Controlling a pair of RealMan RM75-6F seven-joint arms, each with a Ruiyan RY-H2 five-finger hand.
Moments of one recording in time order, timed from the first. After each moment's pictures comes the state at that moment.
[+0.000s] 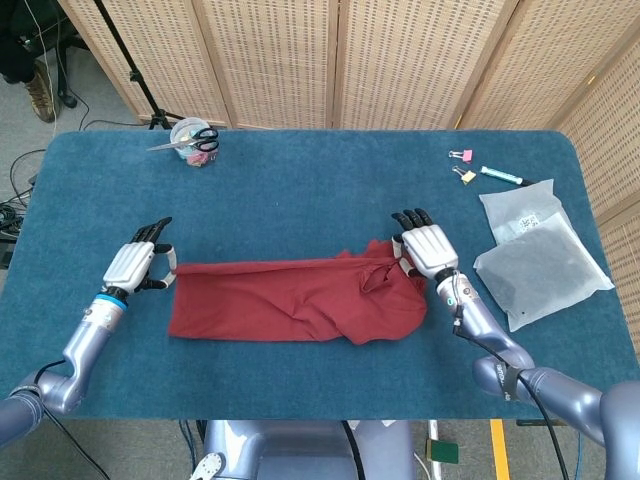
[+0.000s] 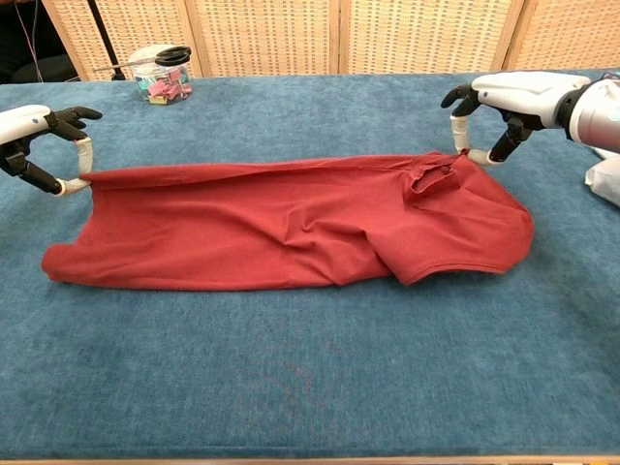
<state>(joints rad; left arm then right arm) -0.61 -1.58 -0.11 -0.92 1.39 0.94 -0.49 0.81 -1.55 0.21 -1.11 -1.18 0.78 -0.09</state>
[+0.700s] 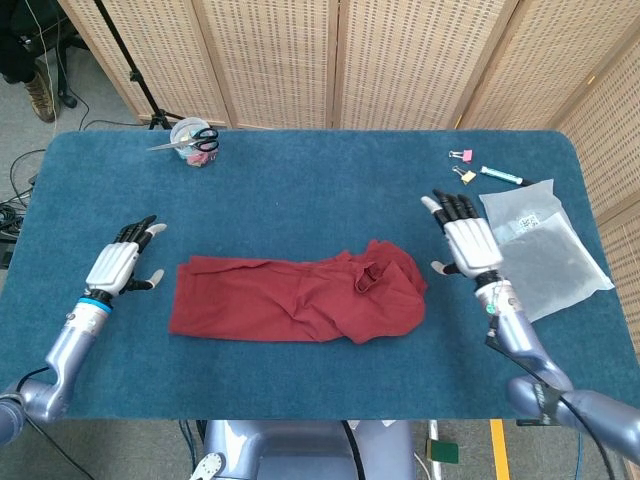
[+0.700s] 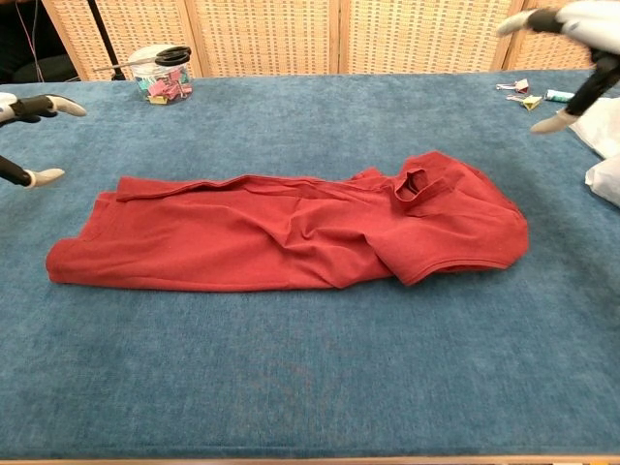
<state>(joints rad) -0.56 -1.48 -0.10 -1.02 1.39 0.99 -0.45 0.65 -1.34 0.22 -1.37 -1.23 1.03 -0.06</state>
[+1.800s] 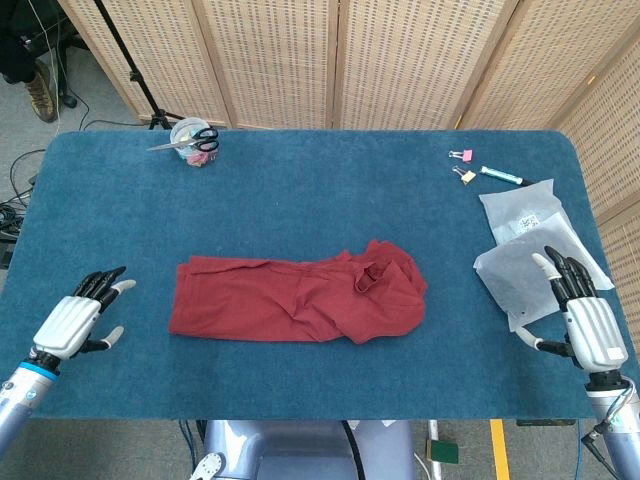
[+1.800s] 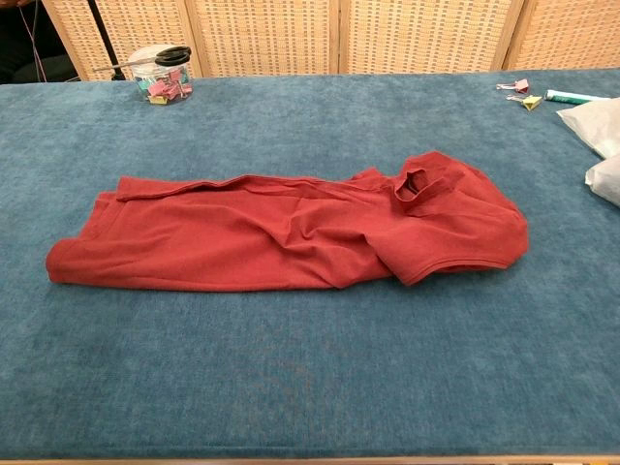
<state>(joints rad) -0.35 -1.23 0.09 -1.32 1.58 1.23 -0.33 0.23 -1.11 0.05 -1.52 -1.53 1.50 0.36</state>
